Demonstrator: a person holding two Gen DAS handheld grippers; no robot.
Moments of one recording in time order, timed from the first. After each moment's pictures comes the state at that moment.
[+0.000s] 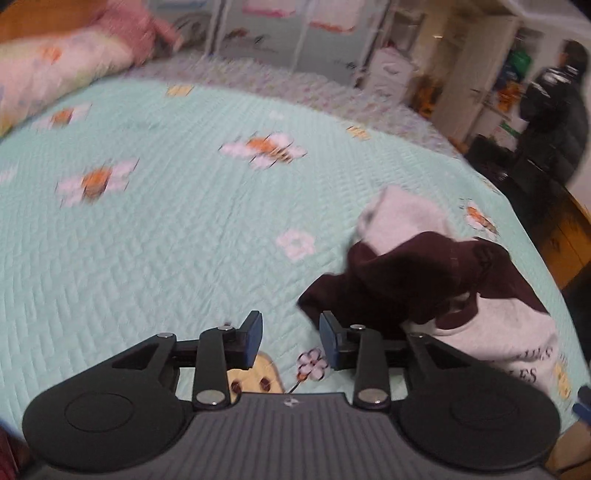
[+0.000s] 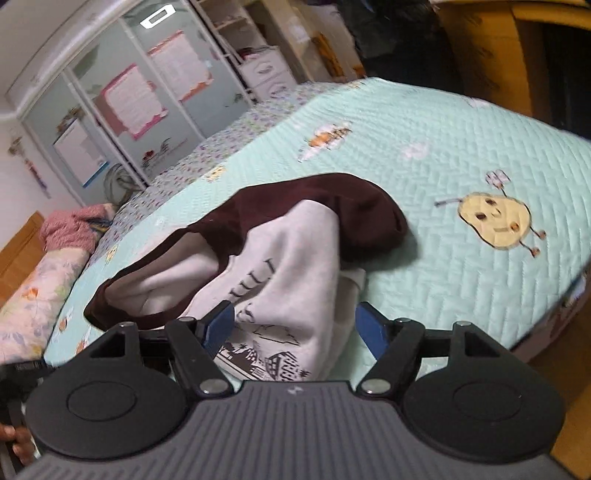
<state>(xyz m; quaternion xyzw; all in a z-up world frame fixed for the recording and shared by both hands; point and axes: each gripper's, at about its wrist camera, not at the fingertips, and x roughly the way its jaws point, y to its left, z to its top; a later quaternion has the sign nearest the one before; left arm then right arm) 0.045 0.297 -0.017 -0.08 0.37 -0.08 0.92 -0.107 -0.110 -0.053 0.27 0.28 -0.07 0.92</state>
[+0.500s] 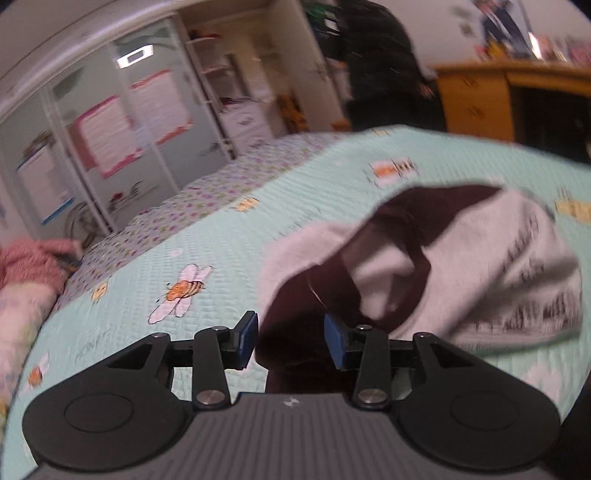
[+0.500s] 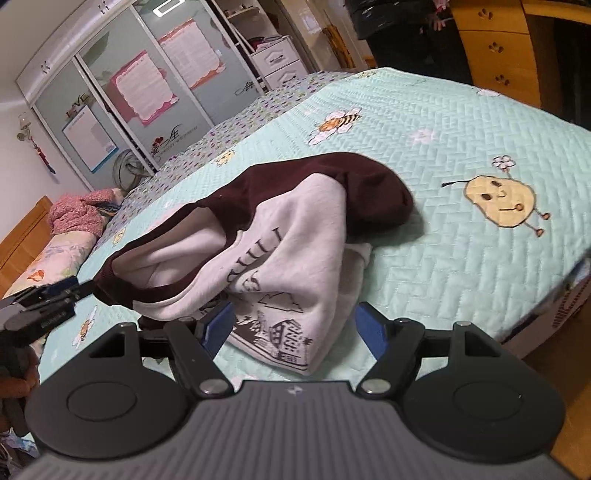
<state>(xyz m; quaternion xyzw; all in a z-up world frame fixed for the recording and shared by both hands) 0.041 0.181 -0.025 0.27 0.21 -0.20 0.92 -0.127 -0.106 -0.061 0.28 0.29 -0.07 0.91</state>
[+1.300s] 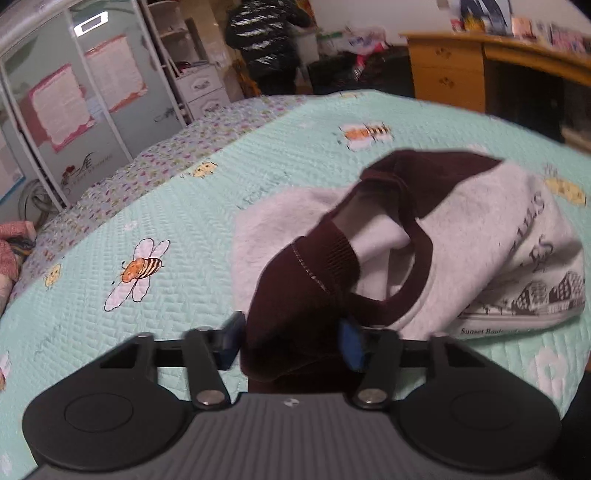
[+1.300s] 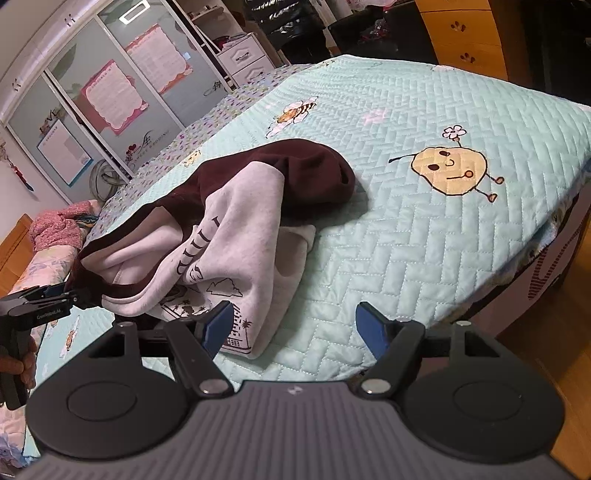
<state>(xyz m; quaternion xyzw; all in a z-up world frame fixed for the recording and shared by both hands) 0.090 0.175 -0.037 0.26 0.28 -0.26 0.89 -0.143 -0.130 -0.083 0.31 0.31 -0.10 0.89</state>
